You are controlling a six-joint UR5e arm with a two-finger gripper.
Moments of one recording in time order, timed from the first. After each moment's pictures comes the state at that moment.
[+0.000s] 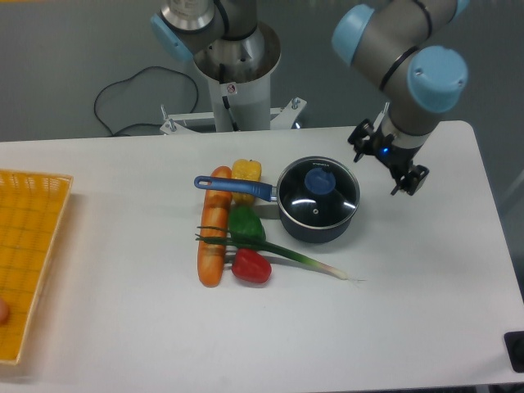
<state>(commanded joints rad) 2.77 -1.84 -1.65 -1.30 1.54 1.45</state>
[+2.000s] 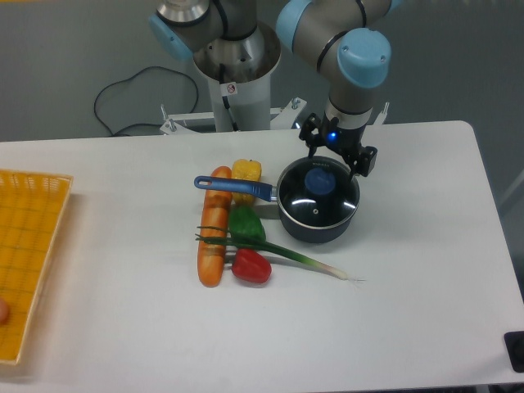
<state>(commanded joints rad) 2.76 -1.66 -1.95 -1.12 1.51 1.34</state>
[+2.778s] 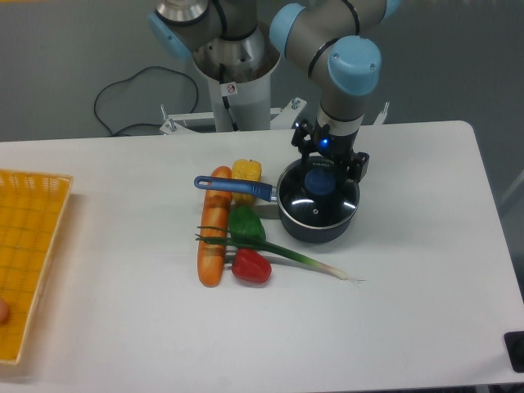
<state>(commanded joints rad) 2.73 -1.68 -1.95 -1.08 1.51 1.29</state>
